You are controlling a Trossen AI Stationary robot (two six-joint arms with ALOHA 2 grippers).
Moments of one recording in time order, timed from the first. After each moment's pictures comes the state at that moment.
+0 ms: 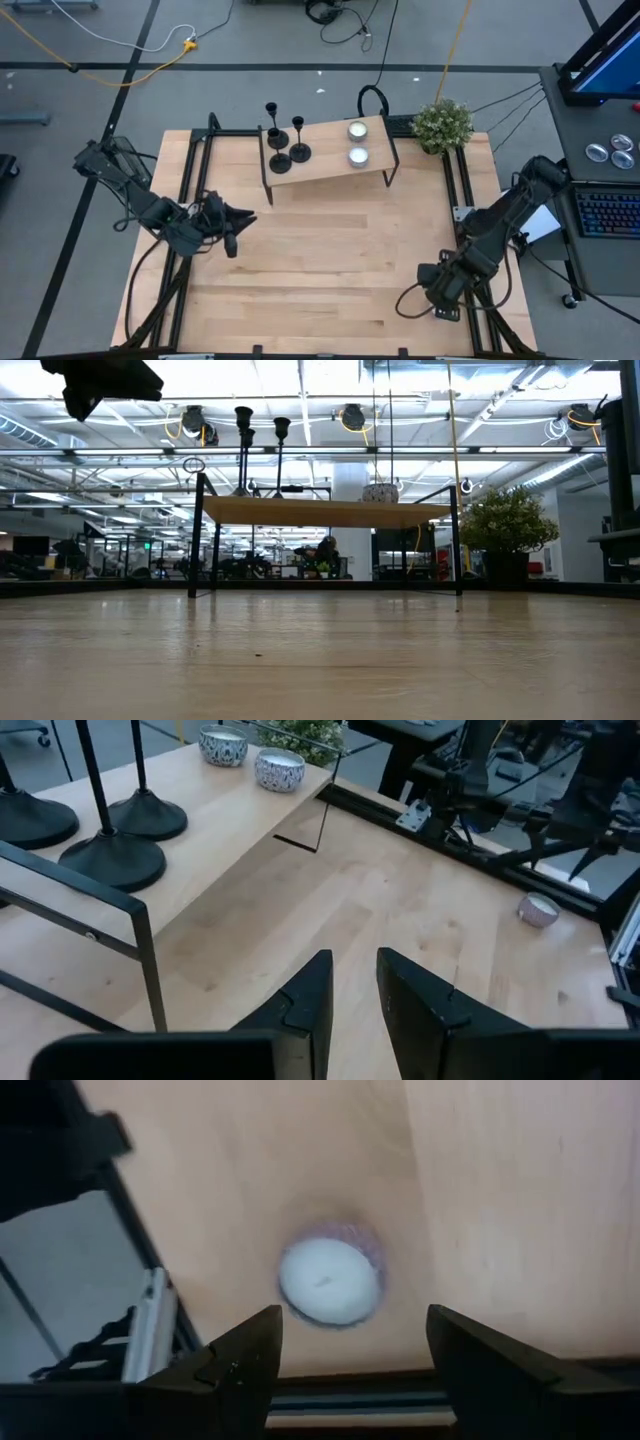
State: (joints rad) left arm -0.64 0.84 0.68 -0.43 -0.92 -0.78; right arm 0.83 1.31 0.95 -1.00 -0.21 1.13
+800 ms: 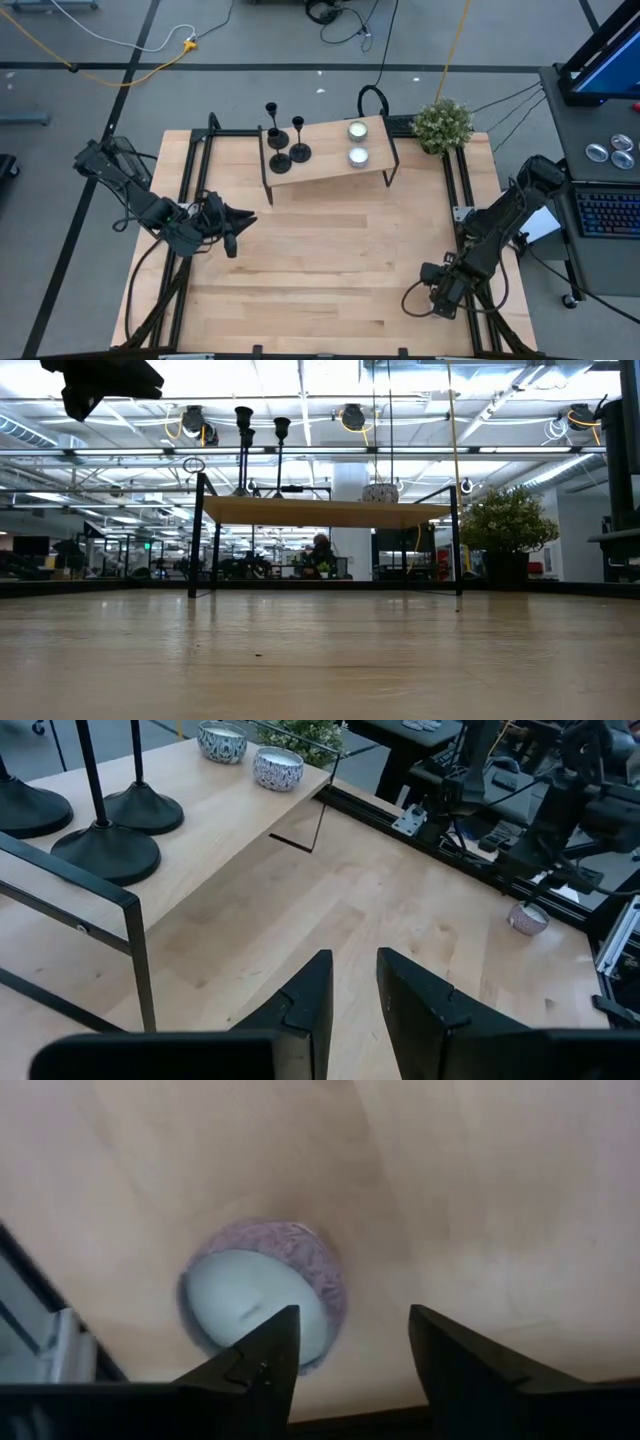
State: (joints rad) left arm -0.64 0.84 0.68 -0.42 -0.91 -0.82; right arm 0.91 1.31 0.70 -0.77 -0.18 1.32
